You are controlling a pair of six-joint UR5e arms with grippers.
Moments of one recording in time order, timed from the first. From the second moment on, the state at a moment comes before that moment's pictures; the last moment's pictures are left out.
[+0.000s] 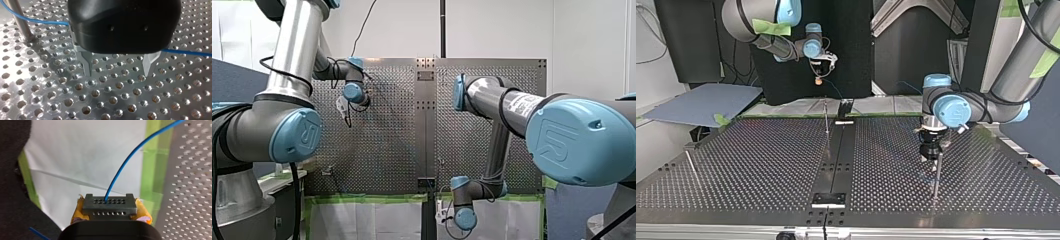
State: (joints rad) left arm -0.05 -1.88 -1.68 -2.75 -1.66 -1.96; right arm 2.18 -0.28 1.51 -0.84 1.79 1.68
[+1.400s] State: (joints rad) left arm -0.07 -1.88 -1.68 -2.81 -1.72 -1.94; right arm 2.19 -0.59 1.94 -1.26 1.87 1.66
